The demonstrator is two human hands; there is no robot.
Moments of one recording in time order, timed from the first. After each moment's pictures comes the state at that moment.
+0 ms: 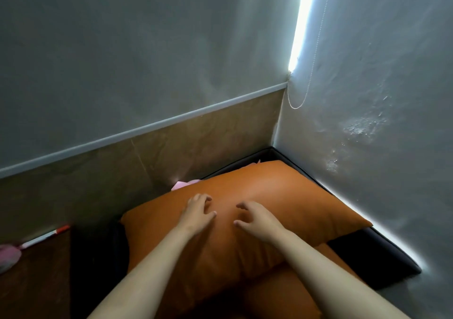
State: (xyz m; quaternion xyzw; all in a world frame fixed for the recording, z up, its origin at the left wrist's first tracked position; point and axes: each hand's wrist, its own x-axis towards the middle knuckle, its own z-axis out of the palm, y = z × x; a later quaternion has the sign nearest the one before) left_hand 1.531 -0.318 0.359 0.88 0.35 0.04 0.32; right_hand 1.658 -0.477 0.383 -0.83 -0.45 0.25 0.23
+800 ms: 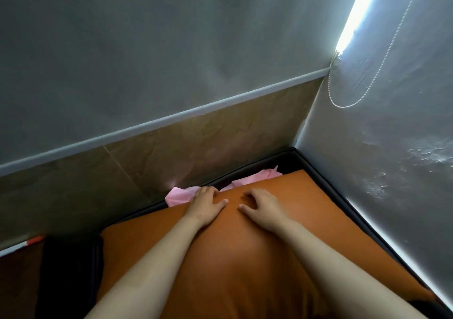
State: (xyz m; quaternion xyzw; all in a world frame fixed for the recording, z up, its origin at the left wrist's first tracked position) left_hand 1.662 -0.216 0.301 0.85 0.41 -0.03 0.34; right_hand 1.800 -0.351 0.323 -0.83 -0.48 0.24 0.16
